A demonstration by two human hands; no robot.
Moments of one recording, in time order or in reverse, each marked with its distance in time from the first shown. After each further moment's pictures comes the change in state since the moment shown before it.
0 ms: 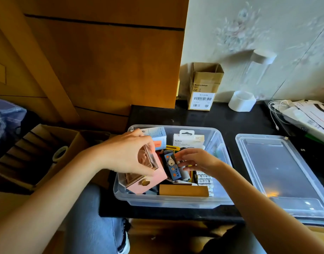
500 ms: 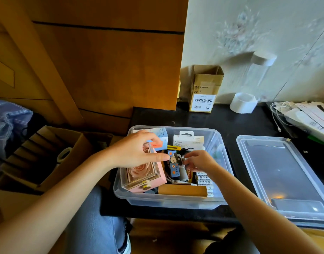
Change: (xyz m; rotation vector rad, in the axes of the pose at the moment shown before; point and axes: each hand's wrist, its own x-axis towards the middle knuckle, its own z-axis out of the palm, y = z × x) left_hand 0.010 0.012 0.012 -0.297 0.127 0.028; right_hand 0.009 0.014 -0.001 -0.201 0.282 0.031
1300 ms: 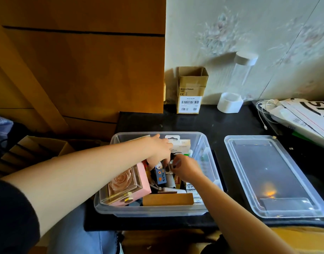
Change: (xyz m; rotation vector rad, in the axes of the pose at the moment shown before) left_hand 0.121 0.041 0.048 1.150 -0.600 0.334; right_hand 0.014 0.015 0.009 -0.531 0.140 -0.171
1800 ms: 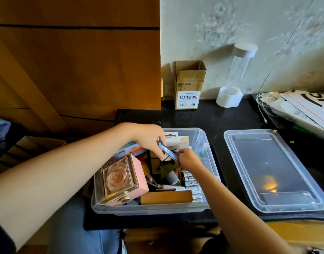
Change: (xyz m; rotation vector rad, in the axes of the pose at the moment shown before) left_hand -0.016 -0.033 -0.002 -0.673 0.199 0.016; right_hand 0.010 -0.003 -0.013 0.441 -0.041 0.215
